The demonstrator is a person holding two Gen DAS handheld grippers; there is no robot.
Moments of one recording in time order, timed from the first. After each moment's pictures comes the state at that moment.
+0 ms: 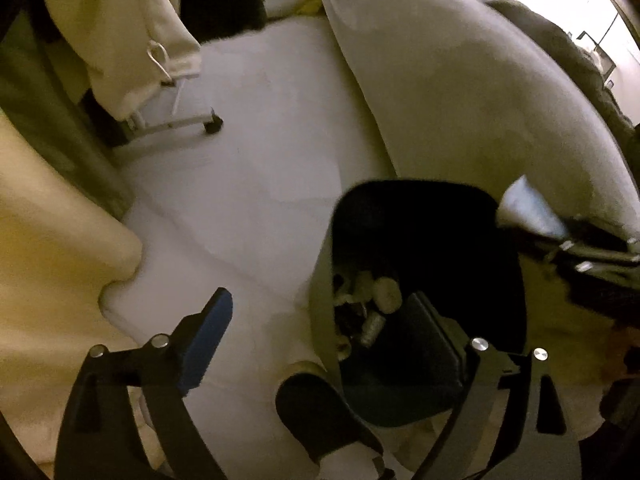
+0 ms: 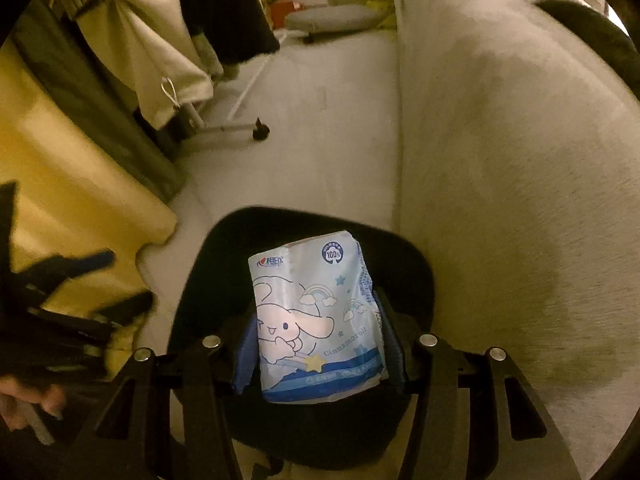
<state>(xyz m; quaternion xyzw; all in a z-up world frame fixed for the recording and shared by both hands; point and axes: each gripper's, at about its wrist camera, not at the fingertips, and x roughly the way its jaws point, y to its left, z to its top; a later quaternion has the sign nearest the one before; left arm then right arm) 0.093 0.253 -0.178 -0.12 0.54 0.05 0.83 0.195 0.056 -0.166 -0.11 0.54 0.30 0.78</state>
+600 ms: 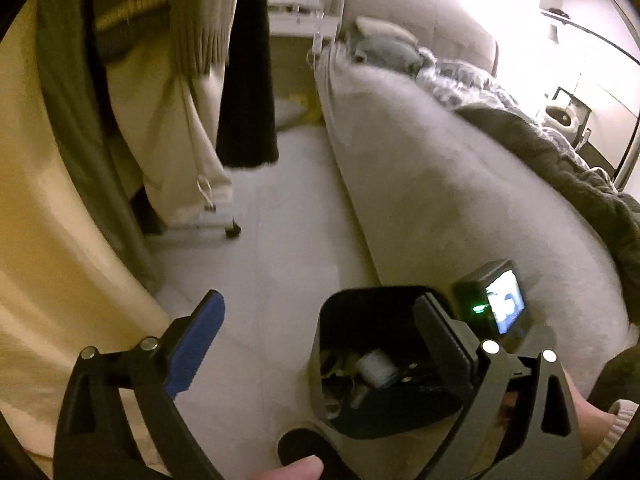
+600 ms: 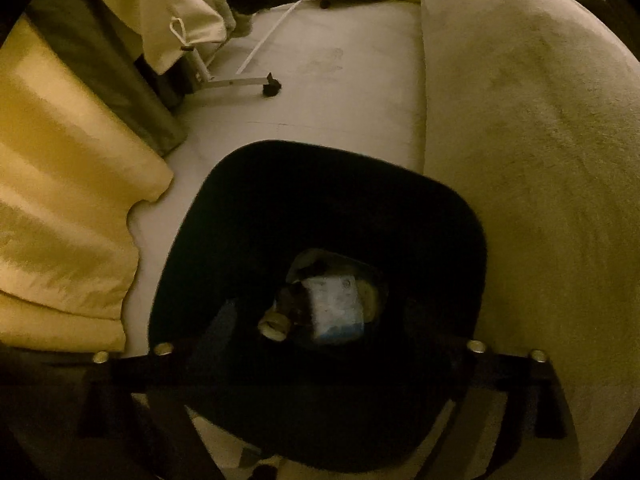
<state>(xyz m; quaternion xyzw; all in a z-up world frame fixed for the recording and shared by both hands) 0.039 0.234 -0.048 -0.09 0.38 0.08 0.92 0.173 0.076 -0.207 -0.15 0.57 0.31 0.75</state>
